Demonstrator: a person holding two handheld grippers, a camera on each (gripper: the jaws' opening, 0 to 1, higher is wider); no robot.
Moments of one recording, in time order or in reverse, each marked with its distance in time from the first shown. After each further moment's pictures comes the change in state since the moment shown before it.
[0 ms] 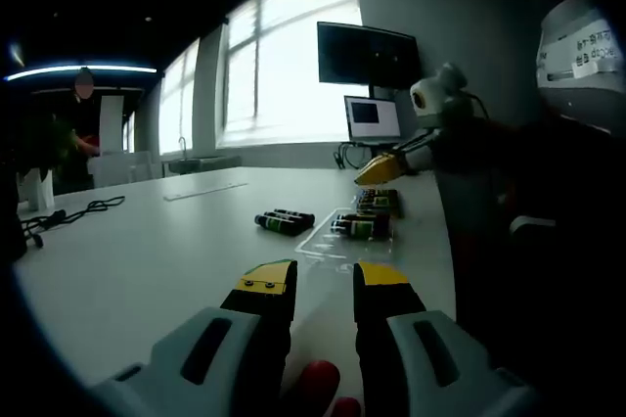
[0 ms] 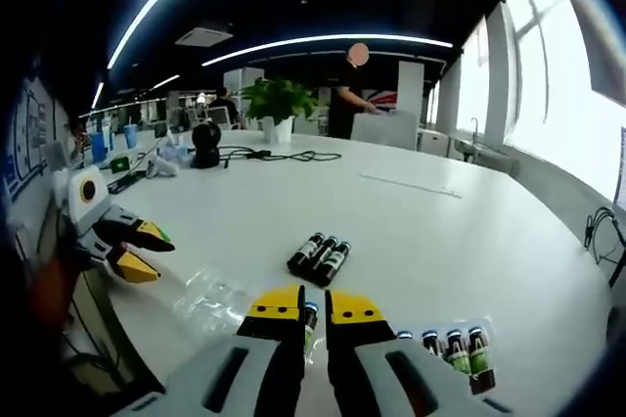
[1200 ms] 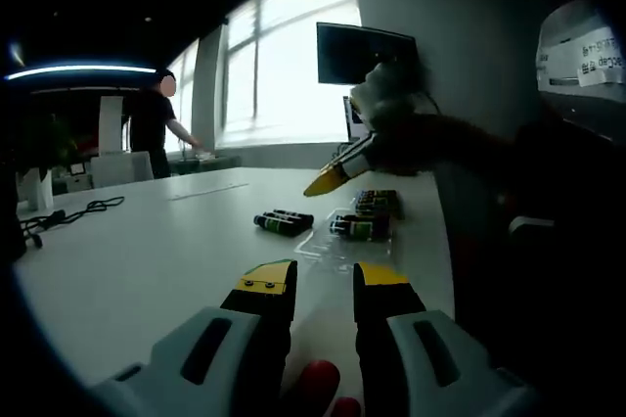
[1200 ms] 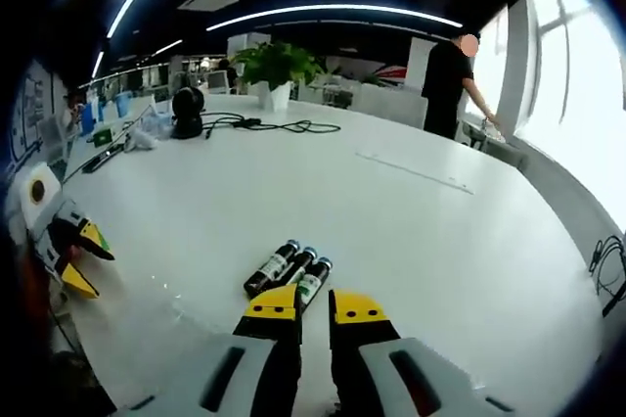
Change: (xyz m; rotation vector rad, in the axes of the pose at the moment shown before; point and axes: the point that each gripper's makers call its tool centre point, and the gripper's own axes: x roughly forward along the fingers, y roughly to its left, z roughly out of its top) left arm 0.000 0.000 0.001 -0.001 -0.004 -0.004; right arm 0.079 -0.024 0.004 -0.071 0.167 0.004
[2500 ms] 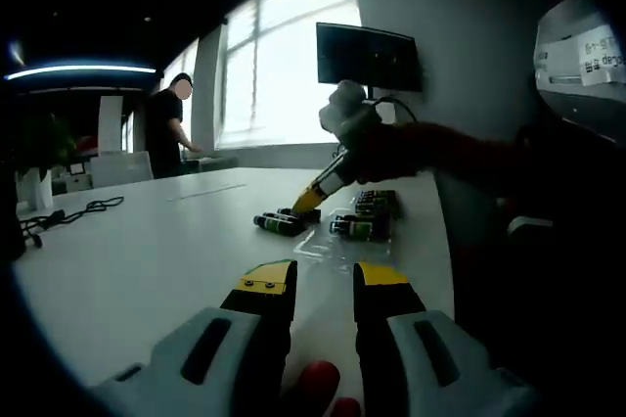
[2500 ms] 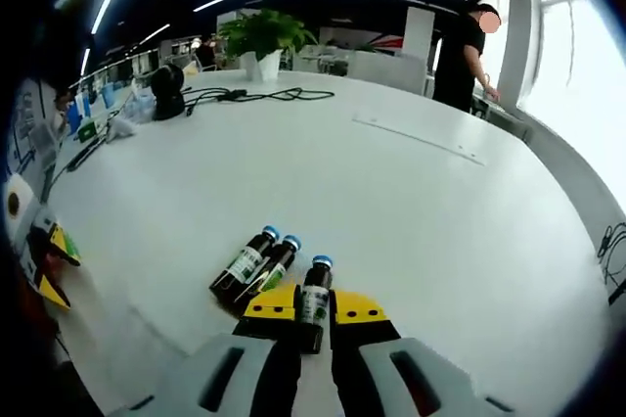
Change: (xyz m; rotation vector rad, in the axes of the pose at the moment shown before) left arm 0.000 0.000 0.000 0.000 0.000 -0.001; right arm 0.033 -0.008 -0.020 0.041 0.132 0.006
